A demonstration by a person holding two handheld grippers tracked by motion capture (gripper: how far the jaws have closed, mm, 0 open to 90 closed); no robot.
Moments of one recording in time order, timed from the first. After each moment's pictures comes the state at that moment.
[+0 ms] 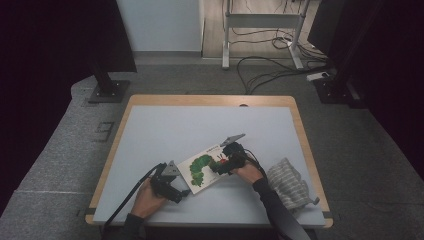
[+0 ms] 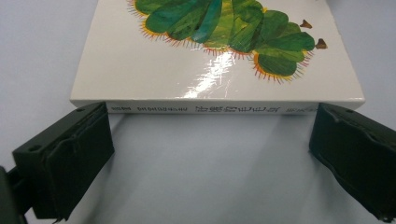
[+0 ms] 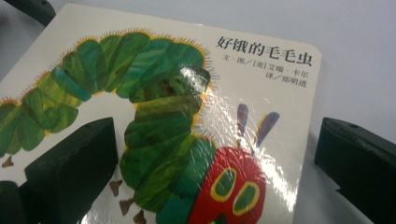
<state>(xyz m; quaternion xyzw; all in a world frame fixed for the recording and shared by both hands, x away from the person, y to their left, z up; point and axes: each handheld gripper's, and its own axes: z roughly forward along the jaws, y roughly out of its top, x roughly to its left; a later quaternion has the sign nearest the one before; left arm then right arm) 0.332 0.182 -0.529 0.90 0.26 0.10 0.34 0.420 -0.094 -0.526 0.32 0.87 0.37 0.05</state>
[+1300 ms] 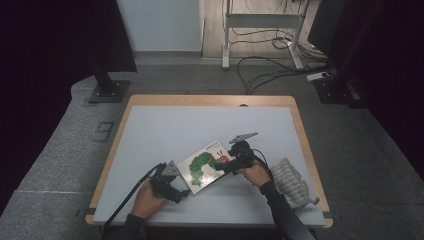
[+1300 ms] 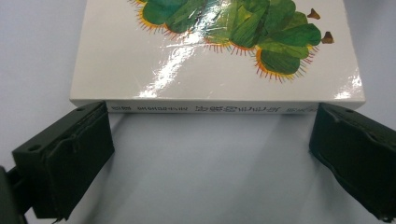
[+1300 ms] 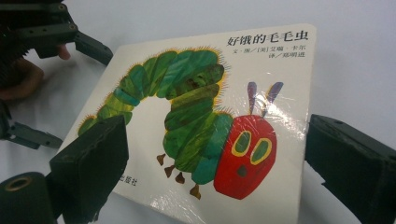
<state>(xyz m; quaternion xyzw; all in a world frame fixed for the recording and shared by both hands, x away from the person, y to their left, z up) 0.332 0.182 -0.529 0.90 0.26 0.10 0.33 0.401 -0.117 -0.498 0.36 0.83 0.42 0.00</state>
